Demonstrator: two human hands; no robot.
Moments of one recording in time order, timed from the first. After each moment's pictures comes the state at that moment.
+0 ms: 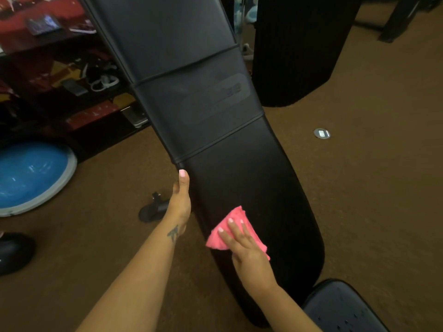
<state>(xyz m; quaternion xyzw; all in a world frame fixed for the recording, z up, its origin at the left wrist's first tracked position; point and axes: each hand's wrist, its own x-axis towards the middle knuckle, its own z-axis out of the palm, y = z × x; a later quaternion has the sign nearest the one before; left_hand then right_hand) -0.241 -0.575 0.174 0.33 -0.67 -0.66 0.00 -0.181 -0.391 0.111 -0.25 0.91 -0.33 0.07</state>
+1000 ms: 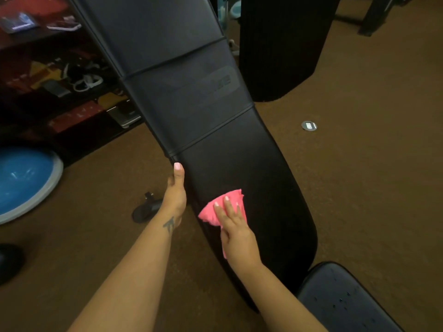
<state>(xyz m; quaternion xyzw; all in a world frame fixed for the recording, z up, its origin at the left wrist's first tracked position) -0.240 -0.576 0.181 0.32 -0.68 -0.66 0.00 -0.185 -0.421 0.128 -0.16 0.91 -0.38 0.04</state>
